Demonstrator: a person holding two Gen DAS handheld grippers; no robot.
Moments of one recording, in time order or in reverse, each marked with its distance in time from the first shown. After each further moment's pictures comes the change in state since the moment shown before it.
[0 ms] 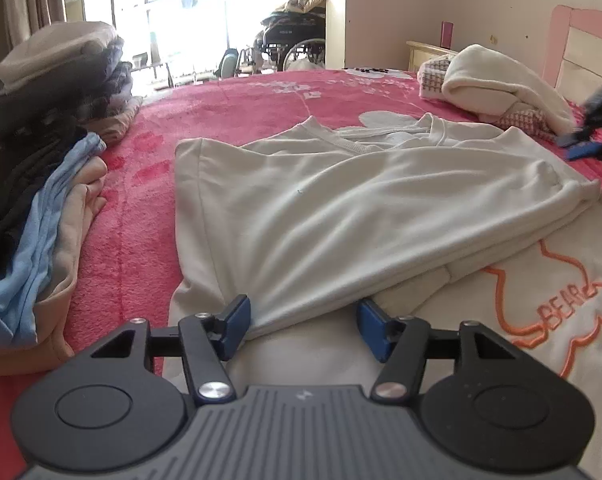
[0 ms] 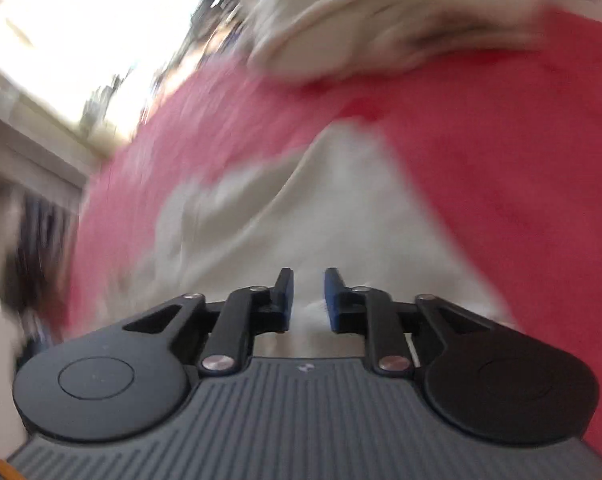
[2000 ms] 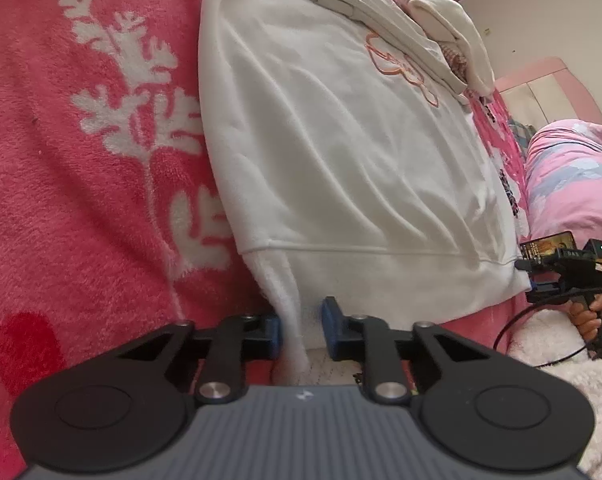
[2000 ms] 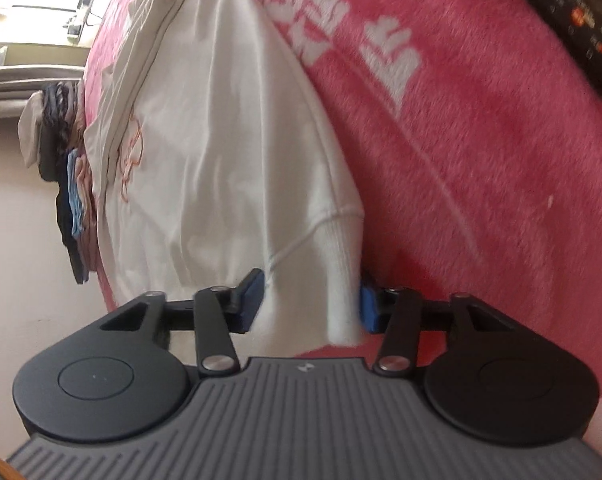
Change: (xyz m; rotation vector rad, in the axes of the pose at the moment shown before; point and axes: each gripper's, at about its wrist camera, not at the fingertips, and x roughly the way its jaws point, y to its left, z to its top) left arm -0.175 0.005 -0.198 -0.476 0.419 -0.450; right arm -0.194 -0.170 -0.198 0.166 0.559 0.082
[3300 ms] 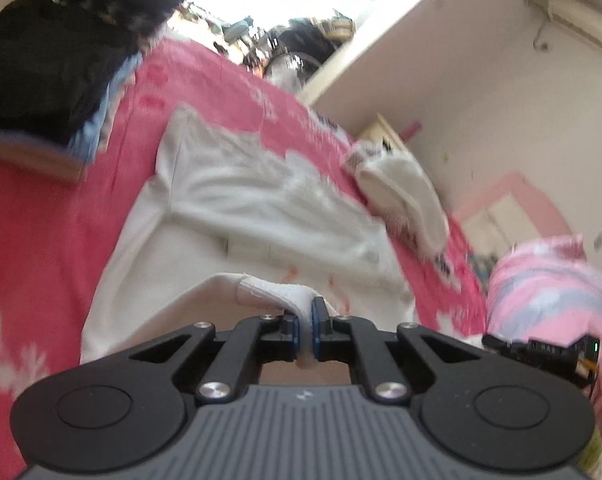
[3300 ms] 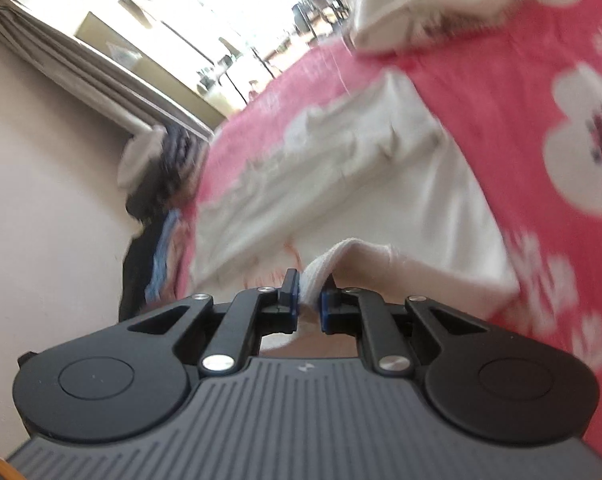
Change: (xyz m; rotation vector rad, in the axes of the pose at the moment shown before) left arm -0.051 -0.071 0.153 0.005 -0.453 -0.099; right arm -0.034 0.145 0.050 -0.408 -0.453 0.187
